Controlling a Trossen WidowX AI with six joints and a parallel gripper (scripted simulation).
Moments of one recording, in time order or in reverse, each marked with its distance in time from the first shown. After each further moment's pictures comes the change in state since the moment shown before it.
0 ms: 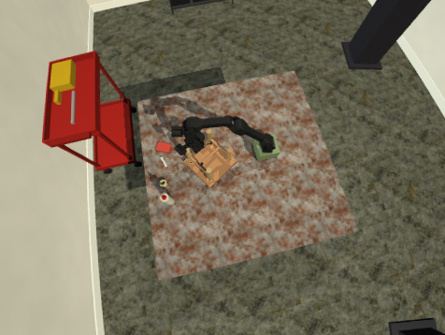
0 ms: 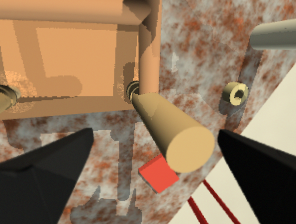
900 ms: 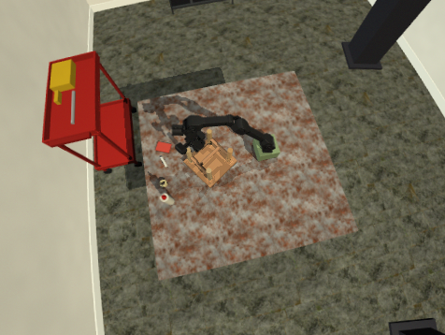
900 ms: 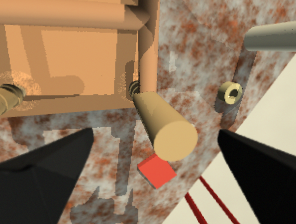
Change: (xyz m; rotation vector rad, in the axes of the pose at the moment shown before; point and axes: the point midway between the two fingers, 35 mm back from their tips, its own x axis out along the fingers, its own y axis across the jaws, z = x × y) arm -0.014 0.000 0.003 -0.005 0.005 -0.010
